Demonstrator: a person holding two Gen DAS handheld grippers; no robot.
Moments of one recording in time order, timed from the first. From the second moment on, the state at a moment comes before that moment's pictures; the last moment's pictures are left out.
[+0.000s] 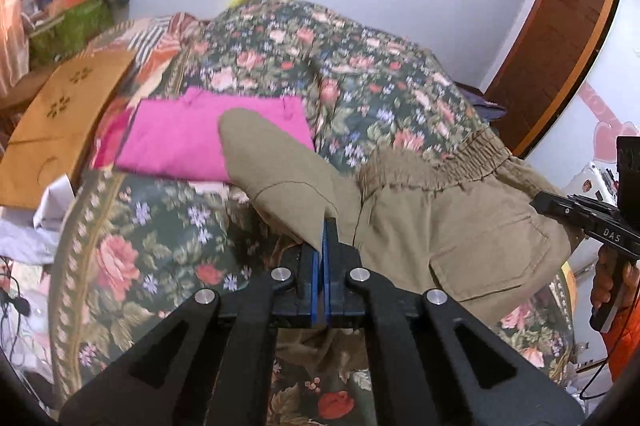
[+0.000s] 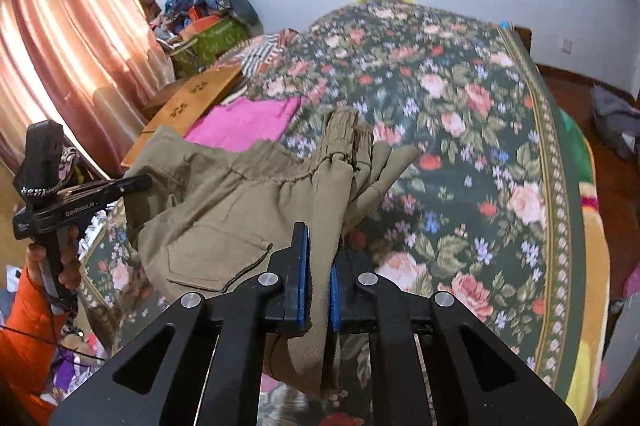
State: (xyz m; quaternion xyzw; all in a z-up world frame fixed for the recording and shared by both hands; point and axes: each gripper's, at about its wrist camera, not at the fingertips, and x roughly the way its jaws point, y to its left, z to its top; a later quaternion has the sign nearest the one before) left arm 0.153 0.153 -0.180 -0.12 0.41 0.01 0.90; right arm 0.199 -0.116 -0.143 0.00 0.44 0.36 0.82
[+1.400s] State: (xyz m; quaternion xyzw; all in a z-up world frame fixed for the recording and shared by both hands) left arm 0.285 0.331 -0.142 -0.13 0.34 0.07 0.93; right arm 0.314 0.059 -0.102 -0.05 0.32 0.42 0.85
